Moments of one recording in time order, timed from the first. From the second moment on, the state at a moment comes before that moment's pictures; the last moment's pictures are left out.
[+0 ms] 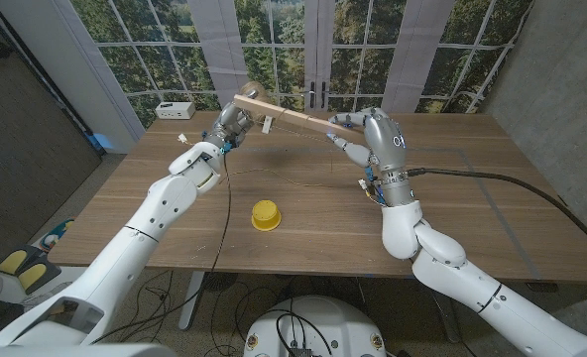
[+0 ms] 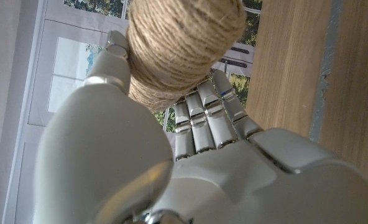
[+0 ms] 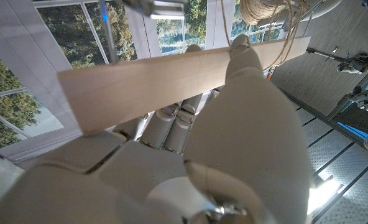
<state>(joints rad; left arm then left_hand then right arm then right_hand) 0.87 0.54 0.24 -1.83 -1.09 0.15 0.34 1.00 -0.09 0.42 -0.22 0.19 0.72 0.12 0.41 0.22 0.81 0.03 0.50 0.46 0.90 -0.06 0.24 0.54 0.25 0.03 1.17 0.18 -1.07 -0.64 -0.57 -1.98 -0.71 -0.02 -0.82 1.22 0.00 0.06 -0.04 0.31 1.09 -0.15 0.23 0.34 1.09 -0.11 0.51 0.54 1.11 -0.20 0.30 0.98 0.43 -0.04 0.88 0.18</state>
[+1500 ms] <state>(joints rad) 0.63 0.66 0.30 -1.95 -1.00 0.37 0.34 1.00 -0.09 0.42 -0.22 0.18 0.72 0.12 0.41 0.22 0.81 0.03 0.50 0.46 0.90 -0.06 0.24 0.54 0.25 0.03 1.17 0.18 -1.06 -0.67 -0.60 -2.02 -0.79 -0.10 -0.55 1.26 0.00 0.04 -0.05 0.33 1.11 -0.16 0.23 0.32 1.09 -0.12 0.49 0.55 1.09 -0.20 0.28 0.98 0.42 -0.05 0.88 0.18</state>
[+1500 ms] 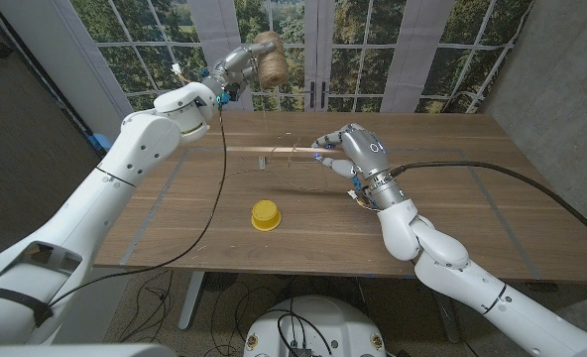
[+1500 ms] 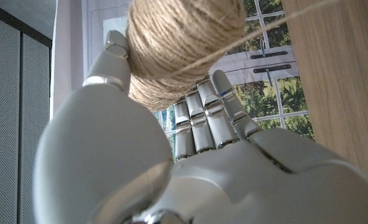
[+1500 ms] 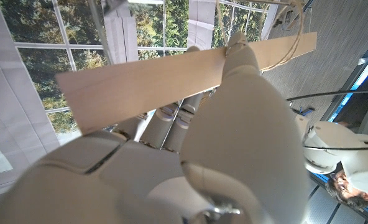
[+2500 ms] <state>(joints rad) 0.65 0.69 0.32 -2.06 -0.94 0.28 0.16 1.00 -0.09 0.42 -0.22 0.18 0.72 0.12 0.41 0.22 0.81 0.03 0.50 0.46 0.90 -0.06 0.24 0.54 0.24 0.04 1.17 0.18 -0.98 -0.56 -0.63 -1.99 -0.65 -0.31 -0.42 1.26 0.02 0.02 -0.04 0.34 1.13 -0.13 0.23 0.31 1.13 -0.10 0.48 0.54 1.12 -0.21 0.30 1.01 0.42 -0.04 0.90 0.18</state>
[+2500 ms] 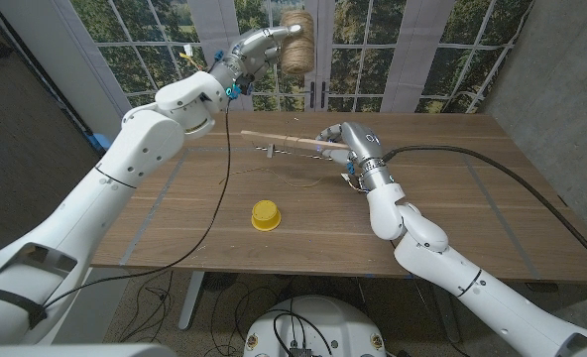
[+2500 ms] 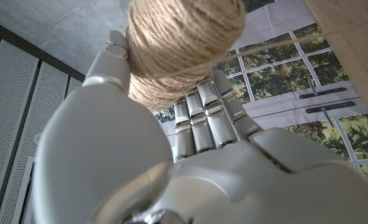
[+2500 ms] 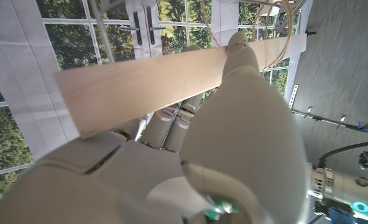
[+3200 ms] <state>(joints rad) 0.77 0.71 0.30 -2.08 -0.93 0.17 0.05 1.00 -0.09 0.42 -0.22 0.18 0.72 0.12 0.41 0.22 0.81 0.03 0.51 0.46 0.90 -0.06 0.24 0.55 0.24 0.04 1.17 0.18 -0.93 -0.53 -0.61 -1.98 -0.52 -0.36 -0.47 1.27 0.02 0.01 -0.04 0.33 1.13 -0.12 0.22 0.30 1.13 -0.10 0.48 0.54 1.12 -0.21 0.30 1.01 0.42 -0.04 0.89 0.18</state>
